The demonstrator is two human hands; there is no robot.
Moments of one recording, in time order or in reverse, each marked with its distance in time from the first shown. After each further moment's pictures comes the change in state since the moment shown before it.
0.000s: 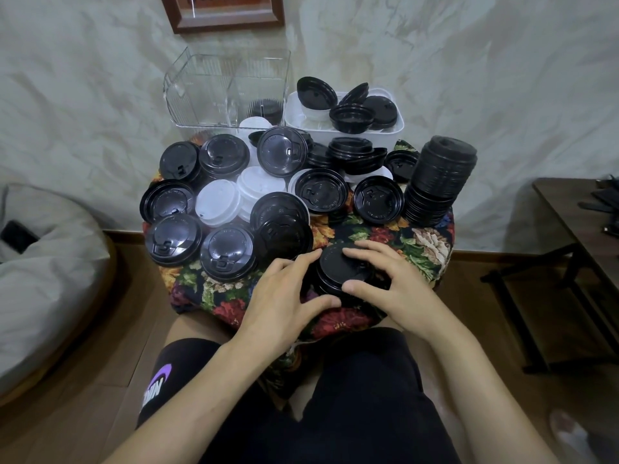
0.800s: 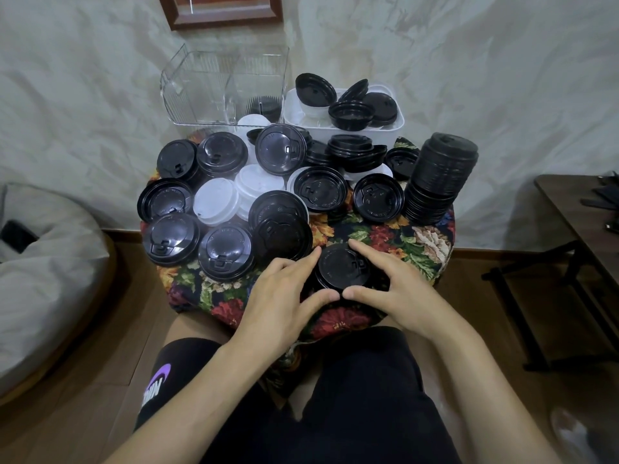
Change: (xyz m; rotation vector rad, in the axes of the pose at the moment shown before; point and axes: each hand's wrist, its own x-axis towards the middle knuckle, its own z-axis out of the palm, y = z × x) left_hand 0.001 -0.004 0.004 0.076 0.023 0.067; right_hand 0.001 -0.002 -0.005 -0.071 -0.045 0.061
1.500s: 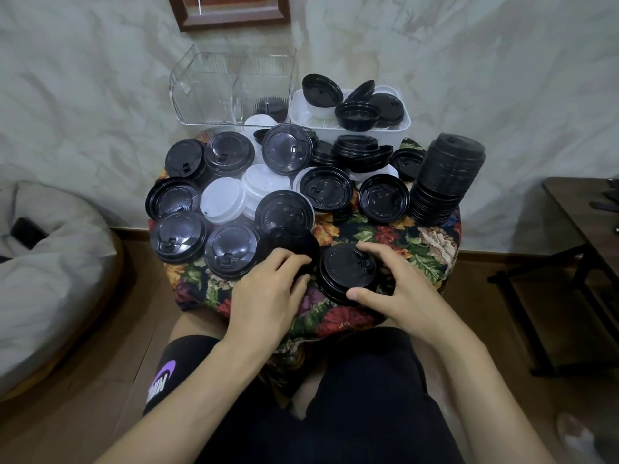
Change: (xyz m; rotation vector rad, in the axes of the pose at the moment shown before) left_hand -0.003 -0.014 -0.005 0.198 0.304 0.106; right_hand -0.005 0.007 0.008 0.012 0.038 0.009
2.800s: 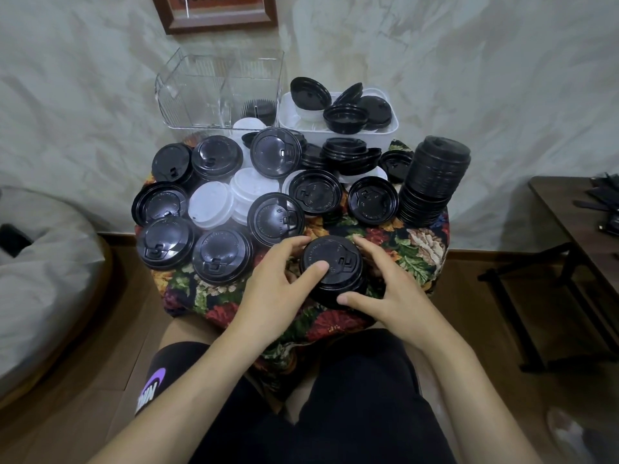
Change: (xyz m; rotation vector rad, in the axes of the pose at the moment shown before) left_hand 0.021 0.023 -0.011 -0.614 -0.280 -0.376; right_hand -0.003 -0.002 0.002 0.073 0.042 -0.023
